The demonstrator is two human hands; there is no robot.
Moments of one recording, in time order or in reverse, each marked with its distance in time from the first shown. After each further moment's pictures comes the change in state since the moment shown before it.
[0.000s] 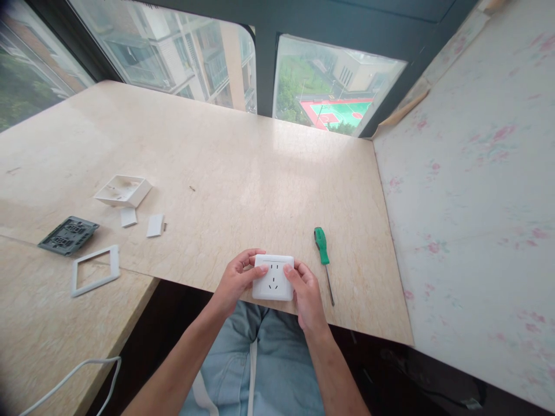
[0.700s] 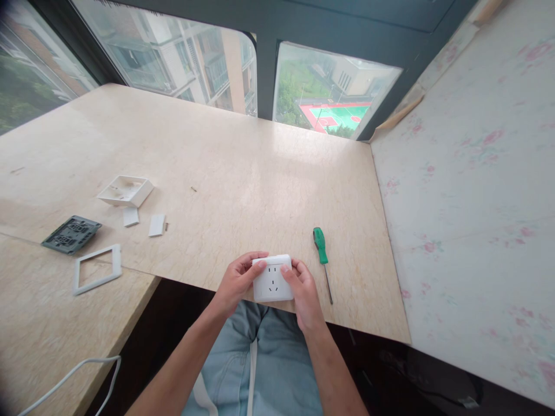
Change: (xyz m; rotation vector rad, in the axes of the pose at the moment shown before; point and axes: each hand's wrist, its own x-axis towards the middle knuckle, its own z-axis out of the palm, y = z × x) left_hand 0.001 -0.009 0.000 0.035 -0.044 0.144; right_hand -0.005 -0.002 0.003 -0.042 -0.024 -0.016
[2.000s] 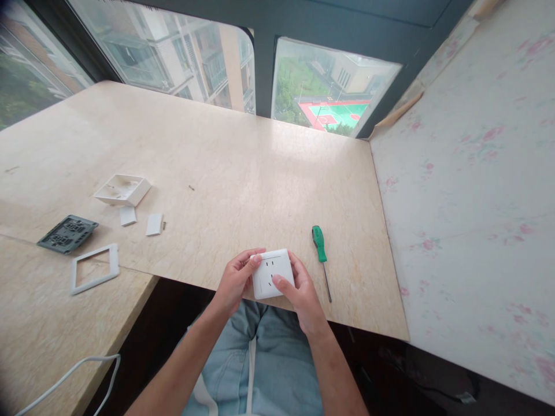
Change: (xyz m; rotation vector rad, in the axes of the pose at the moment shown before) left_hand 0.002 -0.003 0.005 -0.175 0.076 -0.071; right_hand -0.006 0.002 -0.009 -0.062 -0.100 -0.030
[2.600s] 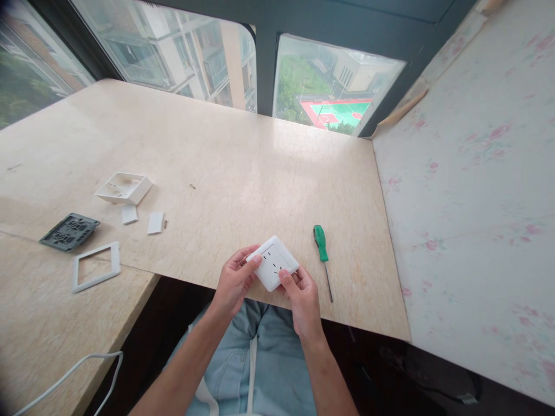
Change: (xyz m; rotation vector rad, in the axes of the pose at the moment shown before) left_hand -0.004 -0.001 0.004 -0.180 0.086 0.027; right_hand -0.002 0.012 0.010 0.112 0.140 -0.036
